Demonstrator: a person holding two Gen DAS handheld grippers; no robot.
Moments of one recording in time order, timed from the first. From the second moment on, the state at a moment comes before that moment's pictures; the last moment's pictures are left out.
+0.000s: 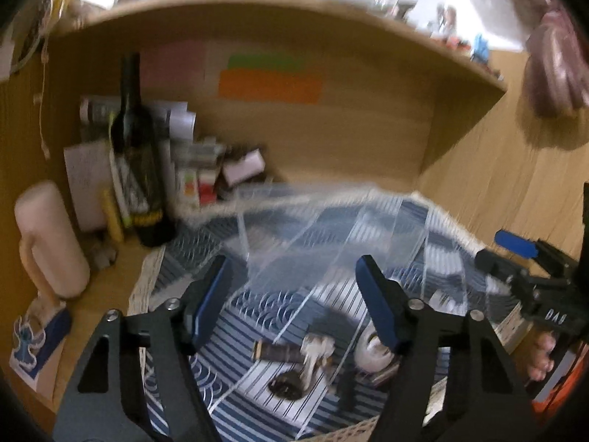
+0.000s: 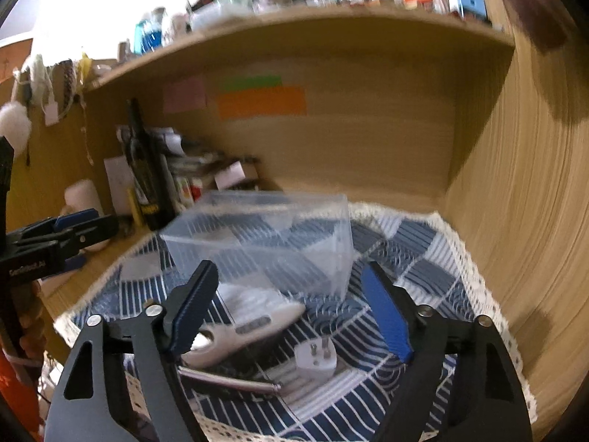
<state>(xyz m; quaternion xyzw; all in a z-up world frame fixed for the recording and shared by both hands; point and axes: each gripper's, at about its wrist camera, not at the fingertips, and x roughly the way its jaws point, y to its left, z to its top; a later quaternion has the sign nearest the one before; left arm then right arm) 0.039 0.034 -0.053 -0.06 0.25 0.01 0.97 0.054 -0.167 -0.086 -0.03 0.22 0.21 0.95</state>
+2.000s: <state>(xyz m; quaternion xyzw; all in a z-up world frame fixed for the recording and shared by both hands) 0.160 0.053 -0.035 -0.07 0.31 0.01 0.95 0.169 -0.135 -0.036 -0.05 0.22 0.23 0.95</state>
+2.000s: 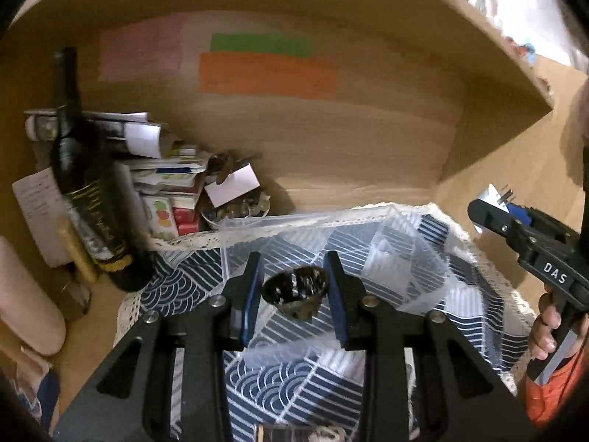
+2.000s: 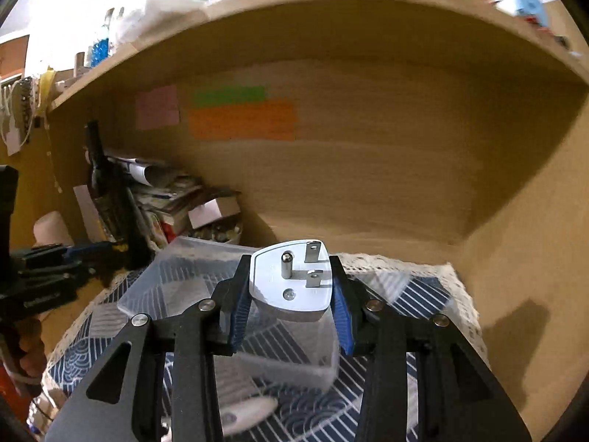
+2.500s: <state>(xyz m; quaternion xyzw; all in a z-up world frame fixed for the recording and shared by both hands) 0.243 0.050 -0.095 -0.06 0.41 -0.02 0.91 0.252 -0.073 -0.115 -0.14 0.36 0.24 0.89</state>
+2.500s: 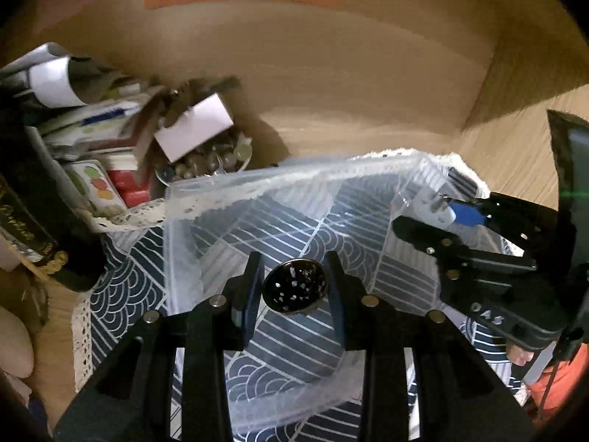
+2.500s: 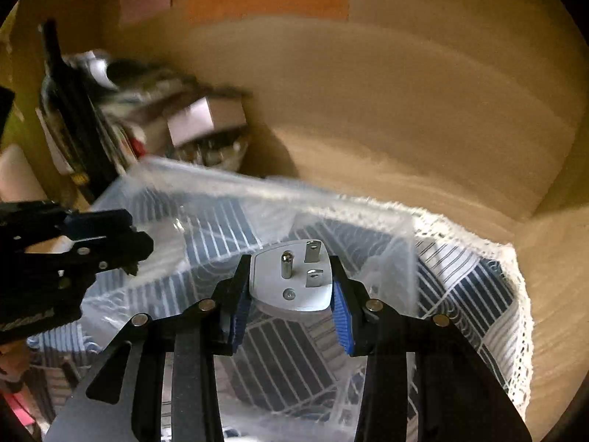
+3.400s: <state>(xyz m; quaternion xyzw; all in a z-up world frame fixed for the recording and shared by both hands) 0.126 0.060 -0.048 -0.01 0.35 0.03 0.94 0.149 -0.109 -0.058 -0.14 0.25 0.24 0.93</state>
